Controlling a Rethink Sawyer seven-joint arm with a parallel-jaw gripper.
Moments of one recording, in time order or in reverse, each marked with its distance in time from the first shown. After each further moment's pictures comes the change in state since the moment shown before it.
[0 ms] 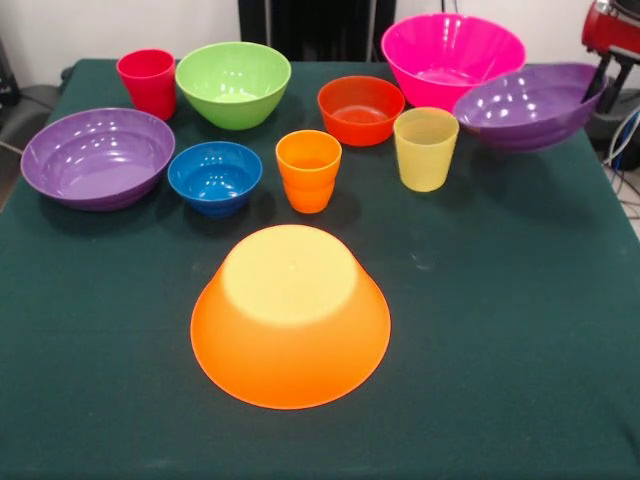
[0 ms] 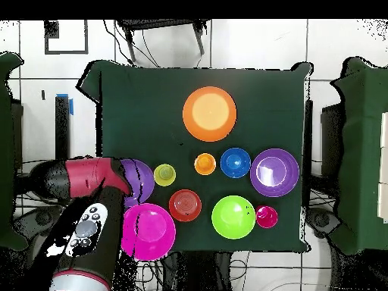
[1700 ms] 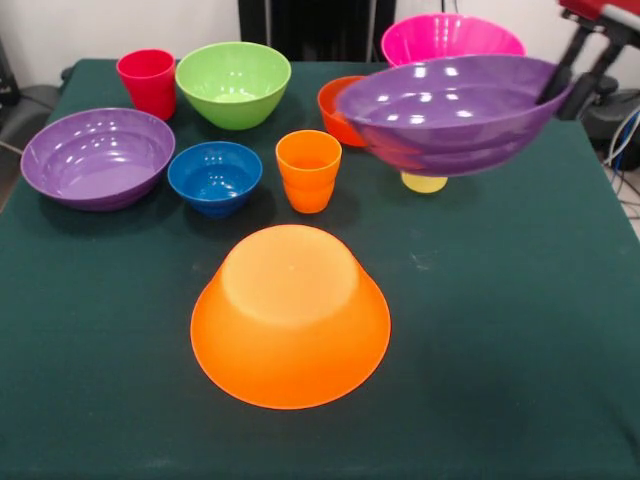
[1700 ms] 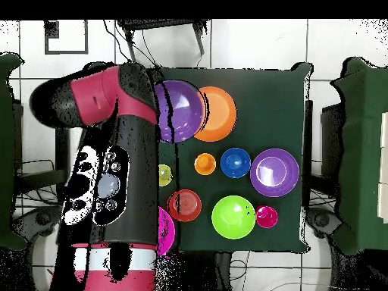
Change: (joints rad) arm -0.209 0.006 0.028 -0.542 -0.447 0.355 -0.157
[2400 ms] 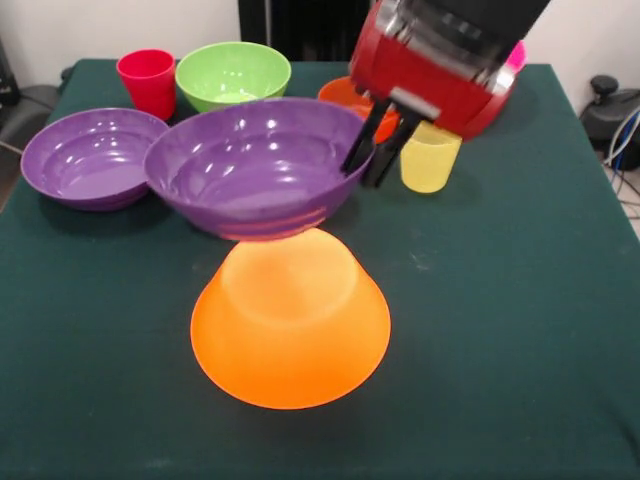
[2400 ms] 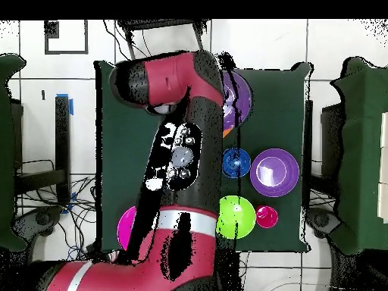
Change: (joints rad) arm -0.166 0.115 0.006 -0.094 -0.038 0.006 -0.182
